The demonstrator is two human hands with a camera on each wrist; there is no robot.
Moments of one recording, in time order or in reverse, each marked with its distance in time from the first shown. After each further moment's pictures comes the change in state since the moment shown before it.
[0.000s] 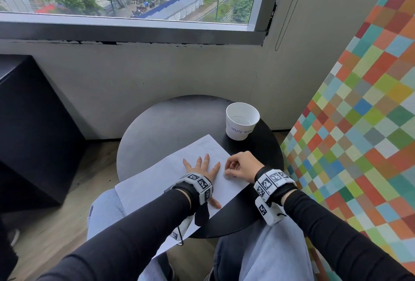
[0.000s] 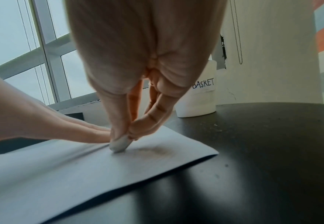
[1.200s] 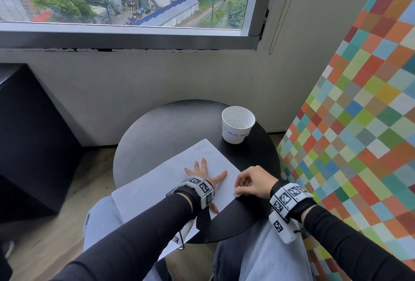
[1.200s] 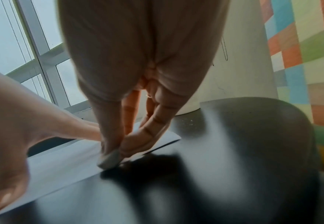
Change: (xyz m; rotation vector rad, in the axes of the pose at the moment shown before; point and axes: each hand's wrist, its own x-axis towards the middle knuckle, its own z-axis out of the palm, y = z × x) left_hand 0.006 0.011 -0.006 -0.009 -0.089 0.009; right_hand -0.040 0.021 -0.003 0.005 -0.043 0.023
